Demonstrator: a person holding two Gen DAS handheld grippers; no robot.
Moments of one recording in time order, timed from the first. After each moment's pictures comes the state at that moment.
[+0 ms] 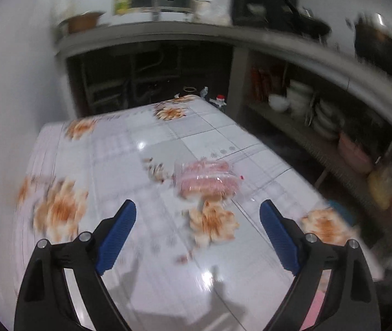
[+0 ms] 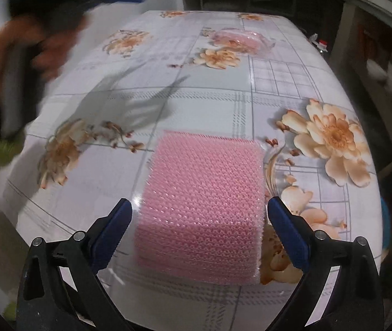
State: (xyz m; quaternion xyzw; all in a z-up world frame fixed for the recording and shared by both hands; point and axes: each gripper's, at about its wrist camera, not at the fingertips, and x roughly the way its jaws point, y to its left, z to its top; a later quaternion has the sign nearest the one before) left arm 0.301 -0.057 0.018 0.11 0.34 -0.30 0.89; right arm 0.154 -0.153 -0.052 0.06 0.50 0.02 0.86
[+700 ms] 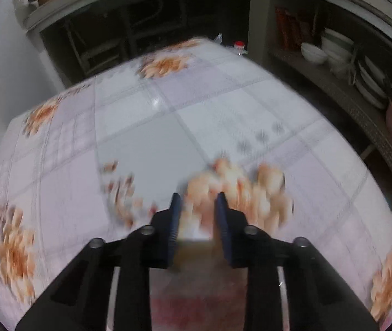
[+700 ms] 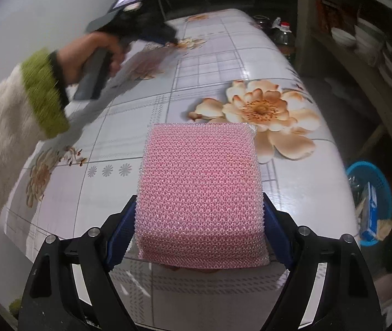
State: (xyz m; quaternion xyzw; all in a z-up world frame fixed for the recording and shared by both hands) left arm 0.421 -0.149 -0.076 0.16 0.45 -0.24 0.84; right arm 0.130 -0.232 -0.058 0.15 0.48 -0.03 0.87
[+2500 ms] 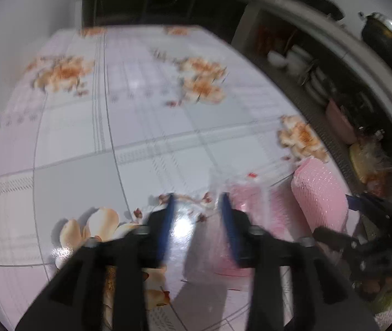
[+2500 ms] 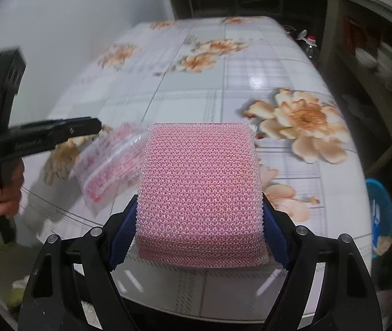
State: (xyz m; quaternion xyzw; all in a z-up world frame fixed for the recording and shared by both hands) left arm 0.187 0.033 -0.047 0.02 0.46 -0.30 0.83; right arm 0.127 -0.201 -0.045 0.10 0.47 0.03 0.88
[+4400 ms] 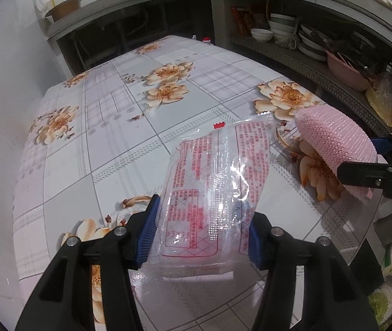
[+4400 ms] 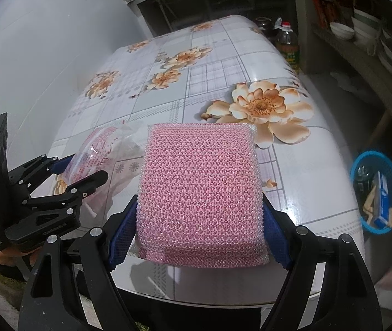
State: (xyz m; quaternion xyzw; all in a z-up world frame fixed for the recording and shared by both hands) left arm 0.133 -0.035 -0.055 0.20 0.41 -0.27 0.85; right arm 0.105 -0.249 -0.041 0.18 0.45 0.01 0.87
